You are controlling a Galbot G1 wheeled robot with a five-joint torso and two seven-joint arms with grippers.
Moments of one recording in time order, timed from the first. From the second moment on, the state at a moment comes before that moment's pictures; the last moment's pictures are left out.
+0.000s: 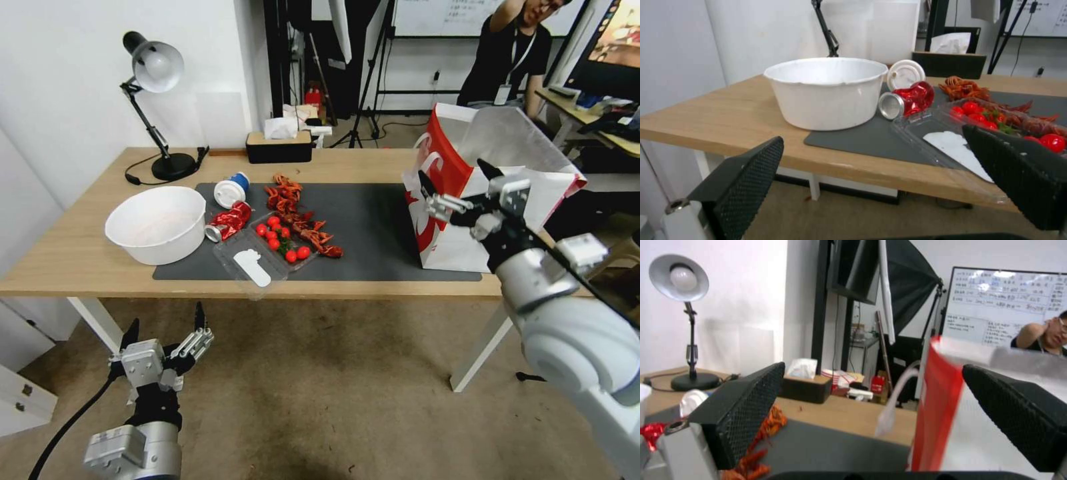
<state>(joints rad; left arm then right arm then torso) 1.95 -1.49 -0.49 -2.42 -0.13 -0.02 -0.33 -1.29 0.78 0.45 2.33 0.61 -0.12 0.30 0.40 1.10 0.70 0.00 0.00</state>
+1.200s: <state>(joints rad) 1.94 -1.47 -0.48 -2.42 -0.14 -0.02 -0.33 -1.76 1.15 0.42 2.13 0.29 0.24 0.33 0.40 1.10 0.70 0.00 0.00</state>
